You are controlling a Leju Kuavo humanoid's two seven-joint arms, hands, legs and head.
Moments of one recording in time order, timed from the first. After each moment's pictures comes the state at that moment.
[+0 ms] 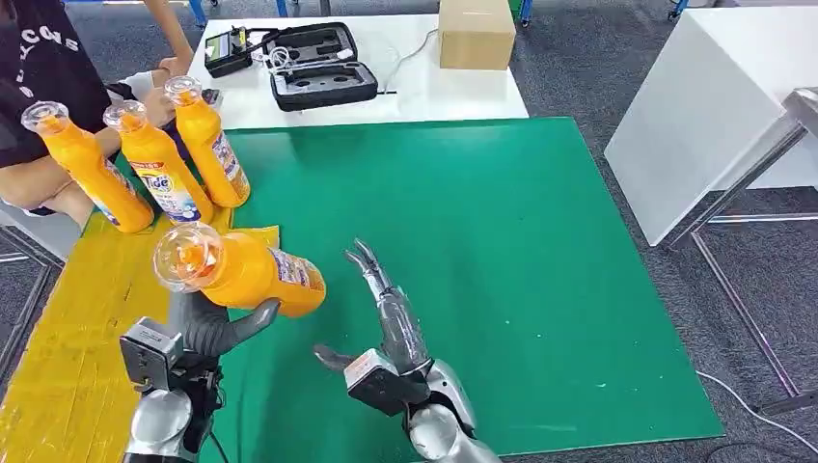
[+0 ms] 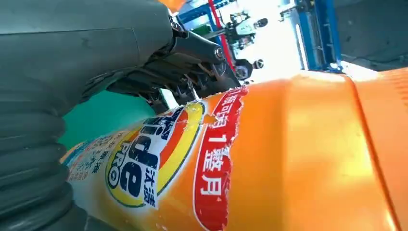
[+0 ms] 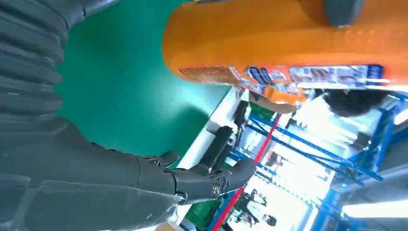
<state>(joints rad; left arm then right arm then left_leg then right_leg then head) -0.05 -0.14 -0.10 -1.58 -0.18 0.09 -0.43 -0.09 0.27 0.54 -1.29 0.50 -0.33 -0.51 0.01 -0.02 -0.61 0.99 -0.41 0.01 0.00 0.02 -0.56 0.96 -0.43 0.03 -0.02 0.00</state>
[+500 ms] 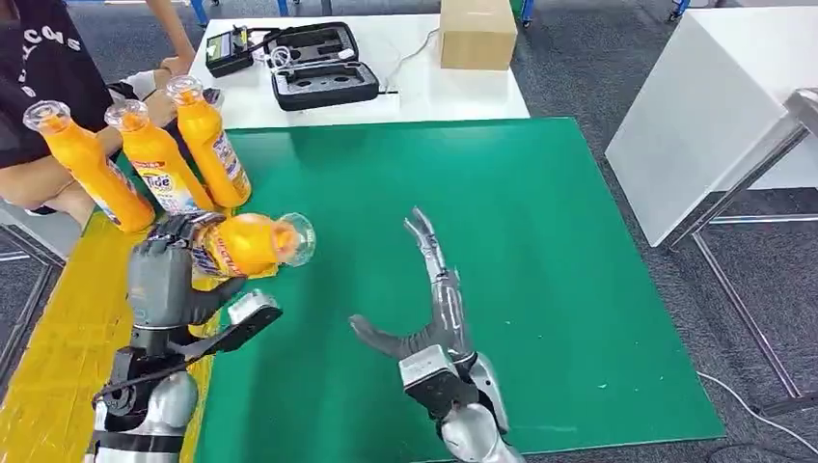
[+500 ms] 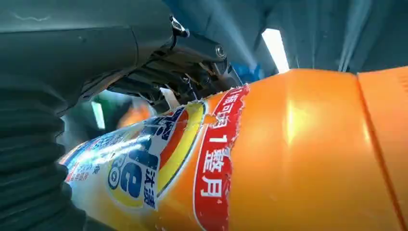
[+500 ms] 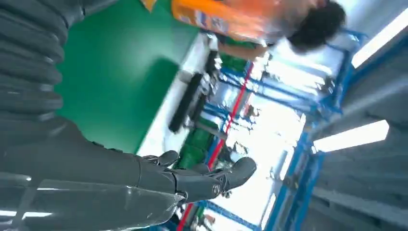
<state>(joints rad) -0.14 -0.06 -0.05 -1.56 -1.43 0.53 -0.07 0.00 0.25 0.42 -1.60 0.46 -0.33 -0.52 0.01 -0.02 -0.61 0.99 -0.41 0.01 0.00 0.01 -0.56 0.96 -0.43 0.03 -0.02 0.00</state>
